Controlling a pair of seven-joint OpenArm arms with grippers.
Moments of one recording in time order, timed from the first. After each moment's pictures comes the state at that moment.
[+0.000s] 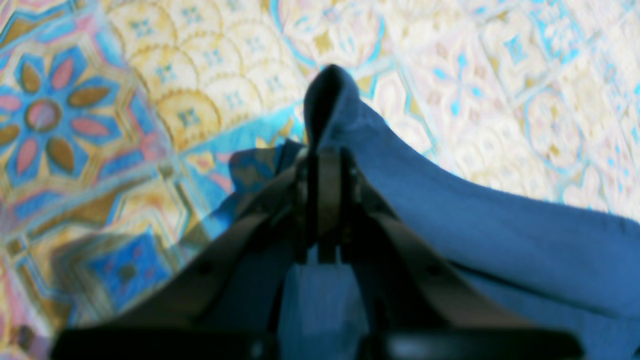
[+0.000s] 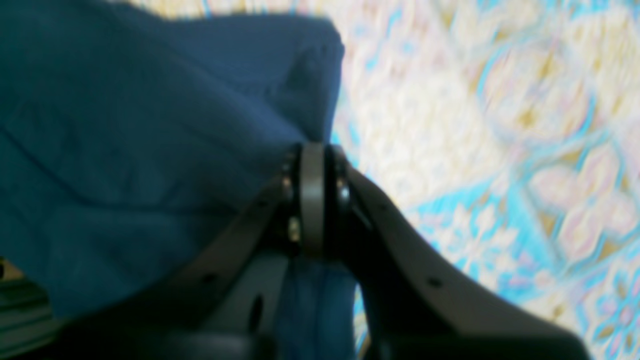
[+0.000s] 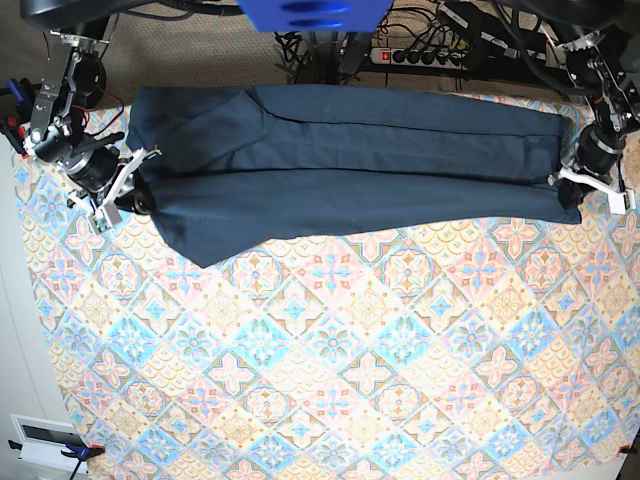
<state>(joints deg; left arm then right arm) 15.1 -21.3 -39.7 85.5 -45.2 -25.4 44.1 -15.4 22.3 23.9 100.4 34.0 42.9 -48.8</state>
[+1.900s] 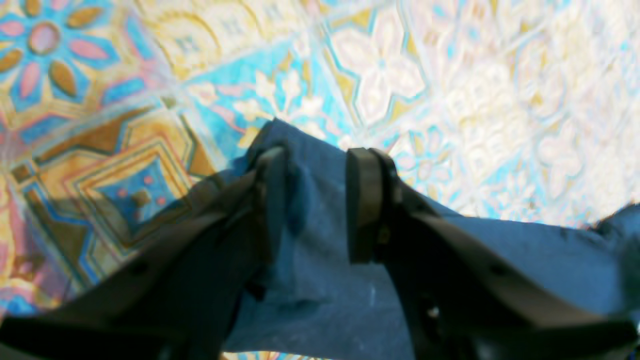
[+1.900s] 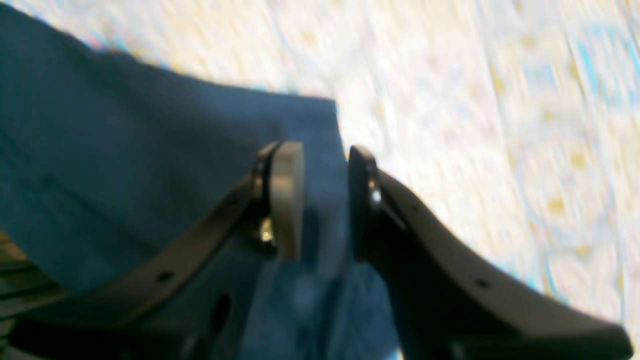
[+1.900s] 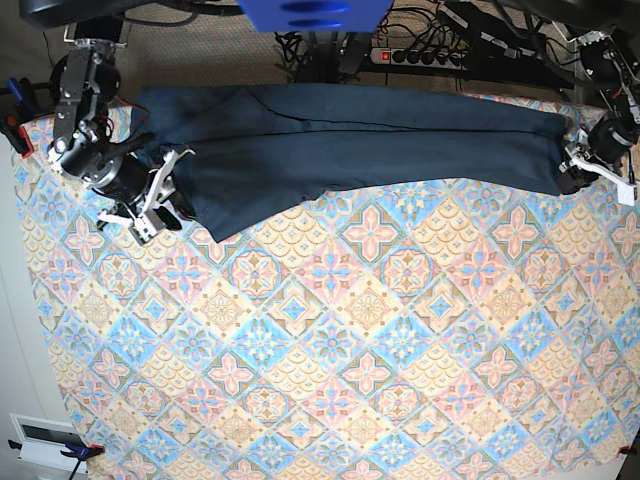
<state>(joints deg) 15.8 -23.2 -44.1 86.6 -53.9 -25.1 58.8 -11.6 20.1 15.5 108.5 29.3 43.1 -51.9</state>
